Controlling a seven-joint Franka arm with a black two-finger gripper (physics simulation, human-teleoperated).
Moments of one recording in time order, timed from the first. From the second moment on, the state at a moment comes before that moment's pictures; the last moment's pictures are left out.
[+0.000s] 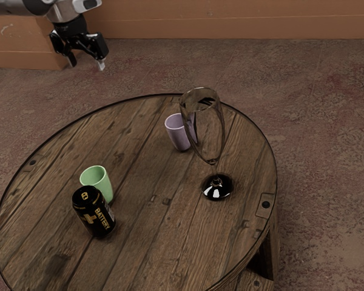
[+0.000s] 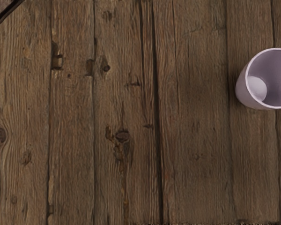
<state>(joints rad) -0.34 0.14 0.41 -1.39 0.03 1.60 0.07</state>
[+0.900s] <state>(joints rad) -0.29 0.55 0.25 -1.46 -0.18 2.09 0.19</state>
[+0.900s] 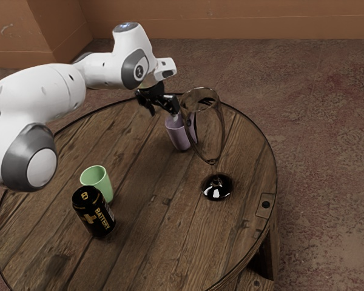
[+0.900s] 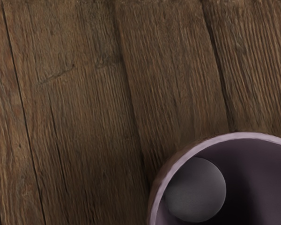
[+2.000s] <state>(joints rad) -0.27 -0.01 0.26 -1.95 -0.13 2.10 0.19</state>
